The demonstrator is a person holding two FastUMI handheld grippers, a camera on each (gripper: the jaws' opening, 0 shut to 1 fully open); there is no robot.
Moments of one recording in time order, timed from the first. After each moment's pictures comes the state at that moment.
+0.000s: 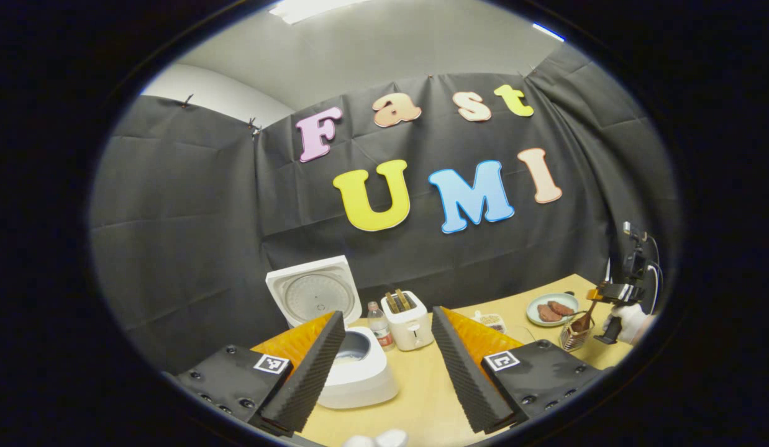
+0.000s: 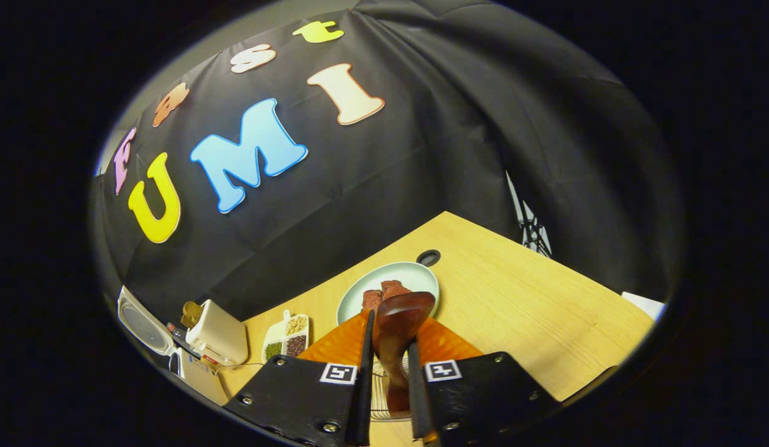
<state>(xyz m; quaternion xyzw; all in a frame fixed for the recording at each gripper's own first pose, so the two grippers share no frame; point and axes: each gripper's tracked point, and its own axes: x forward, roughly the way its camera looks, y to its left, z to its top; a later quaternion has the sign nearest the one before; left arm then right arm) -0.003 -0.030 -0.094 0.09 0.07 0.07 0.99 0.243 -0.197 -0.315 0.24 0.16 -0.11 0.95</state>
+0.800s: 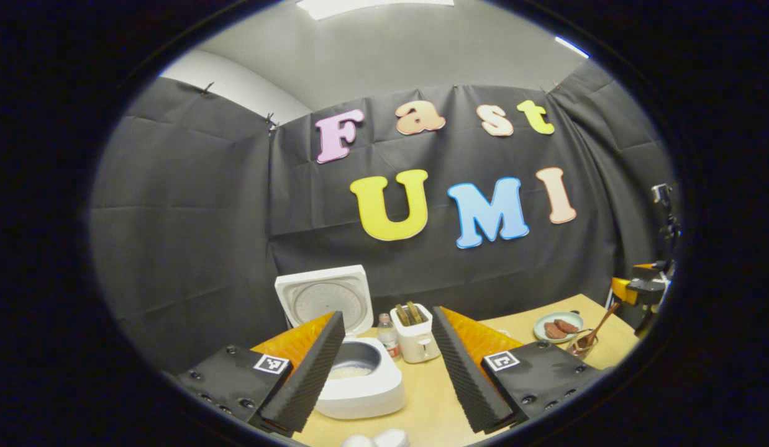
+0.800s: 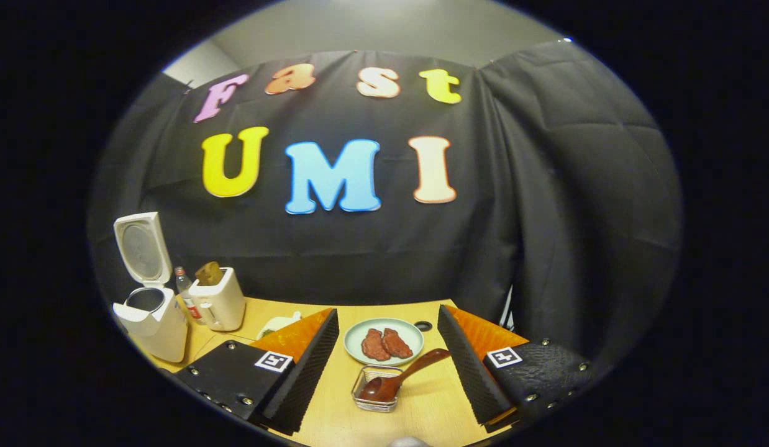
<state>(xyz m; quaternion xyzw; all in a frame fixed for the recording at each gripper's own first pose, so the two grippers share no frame) 0.023 0.036 -0.068 0.05 0.04 0.09 0.99 0.130 -0.120 -0.135 -0.02 0.05 -0.02 1.00</state>
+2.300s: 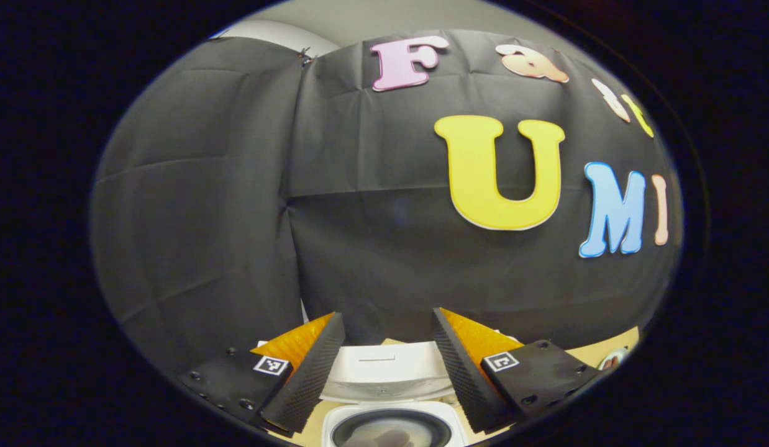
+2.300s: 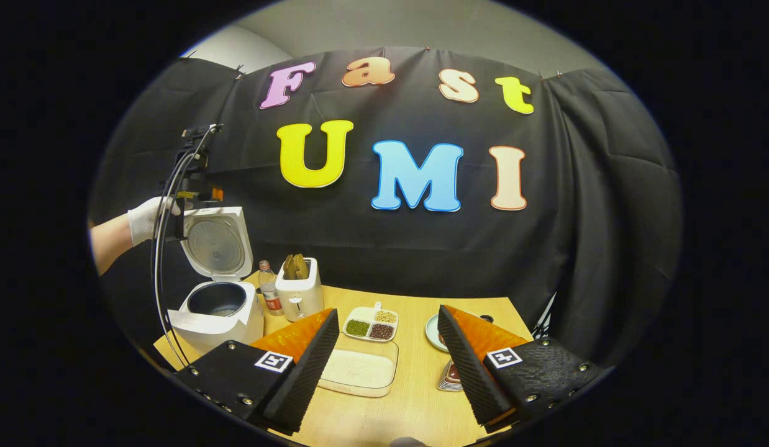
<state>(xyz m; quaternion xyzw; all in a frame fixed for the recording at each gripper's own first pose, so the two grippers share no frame) 0.379 0.283 -0.118 -0.01 0.16 0.19 0.97 0.093 0.015 -0.104 -0.04 0.11 0.07 0.99</state>
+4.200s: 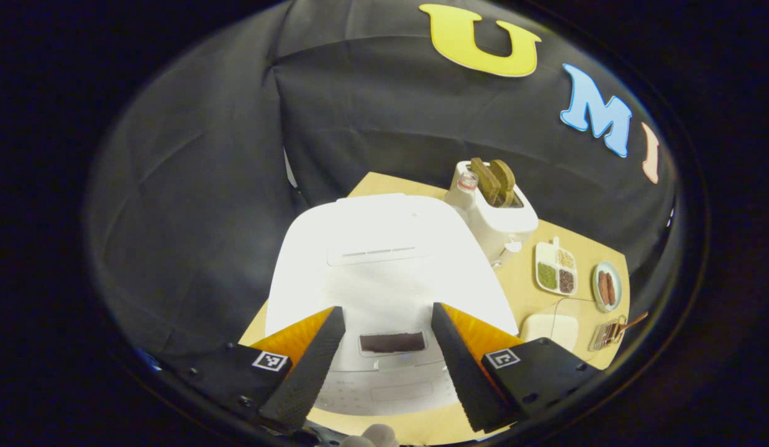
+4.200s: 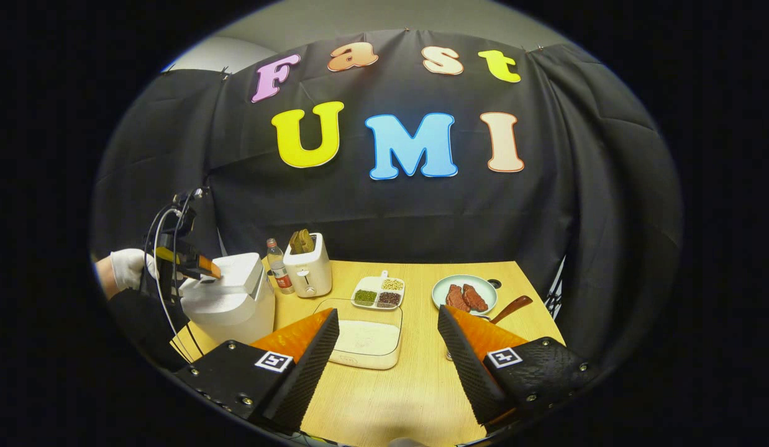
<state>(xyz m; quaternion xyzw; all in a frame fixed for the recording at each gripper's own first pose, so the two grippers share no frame) 0.160 0.186 -0.327 -0.09 0.47 0.13 0.87 0.056 -0.011 -0.146 0.00 0.17 0.09 0.98</state>
